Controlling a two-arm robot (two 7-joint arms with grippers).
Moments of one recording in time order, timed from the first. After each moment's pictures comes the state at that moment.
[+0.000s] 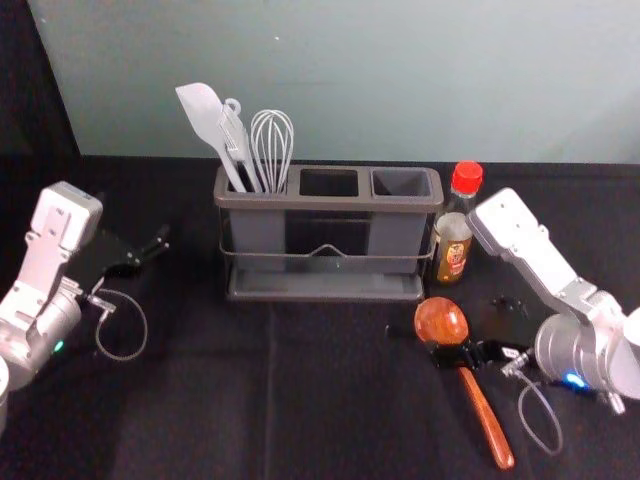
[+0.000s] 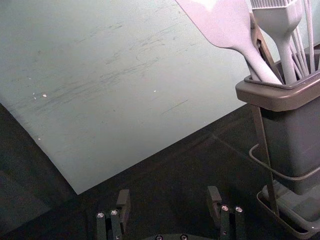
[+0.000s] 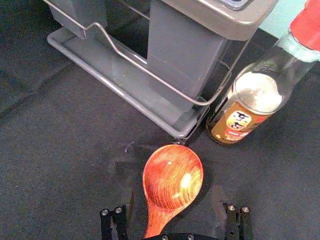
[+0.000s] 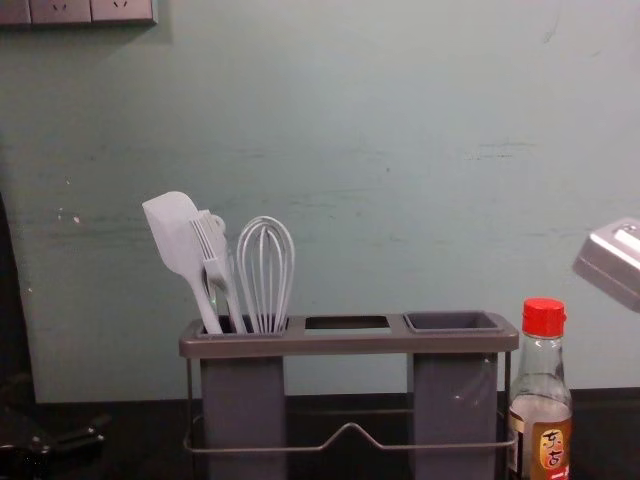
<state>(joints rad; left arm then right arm) -0.20 0.60 0.45 -1.41 -0.25 -0.12 0.03 0.18 0.55 -0.40 -1.81 0.19 0.84 0.31</state>
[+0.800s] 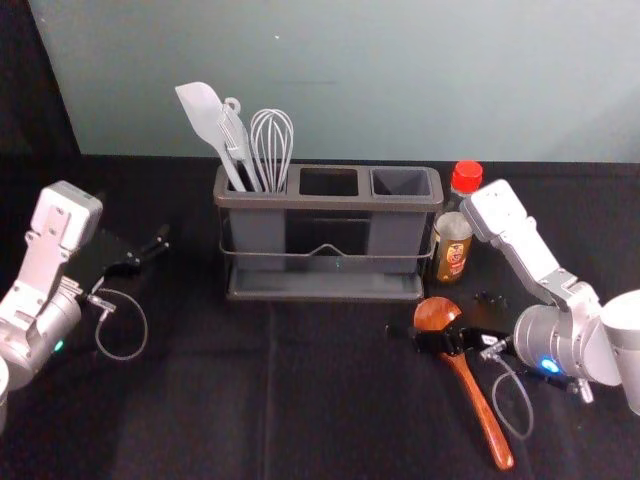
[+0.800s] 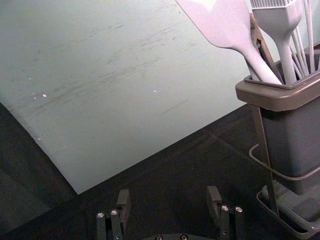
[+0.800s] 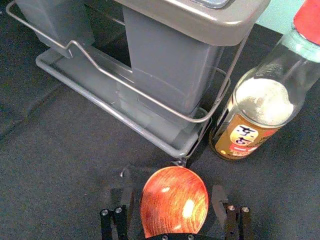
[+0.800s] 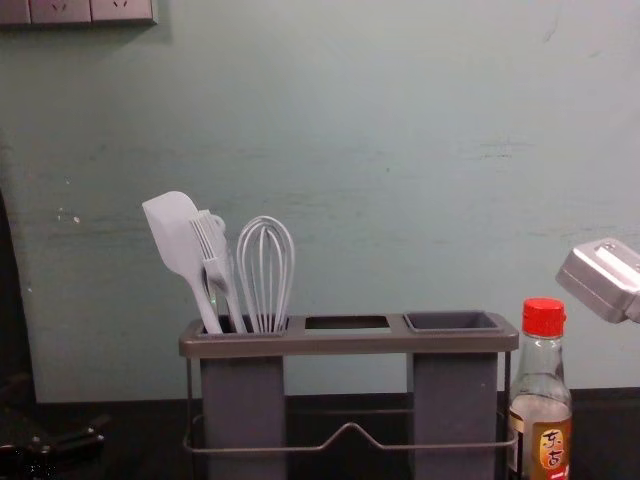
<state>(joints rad) -0.20 0.60 0.45 -1.41 -0.25 -0.12 0.03 0.22 0.43 -0.37 -1.67 0.17 0.79 0.35</state>
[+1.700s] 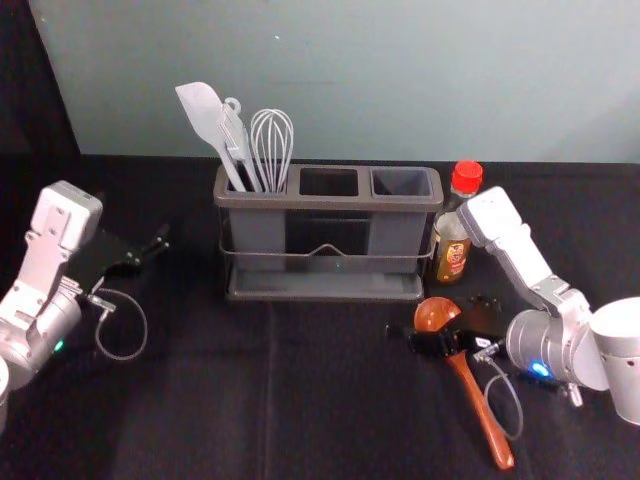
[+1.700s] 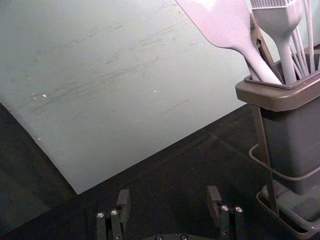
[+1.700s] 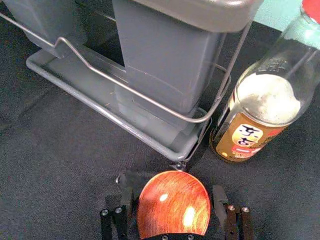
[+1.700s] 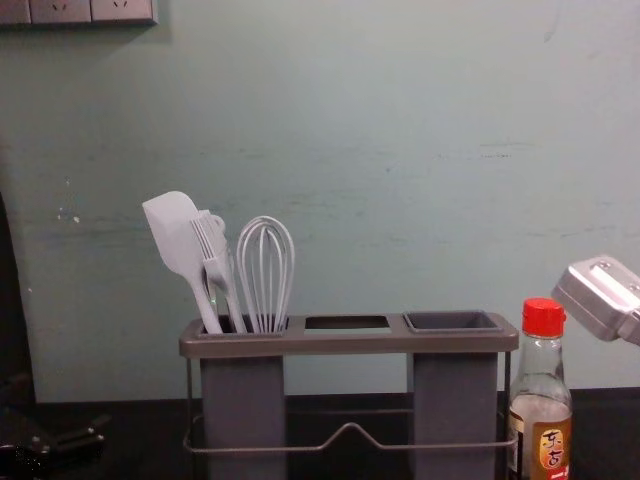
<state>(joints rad) -0.20 0.60 0.45 -1.41 -0.25 -0.12 0.03 0.21 0.38 -0.34 -1.62 0.12 0.74 0.36</state>
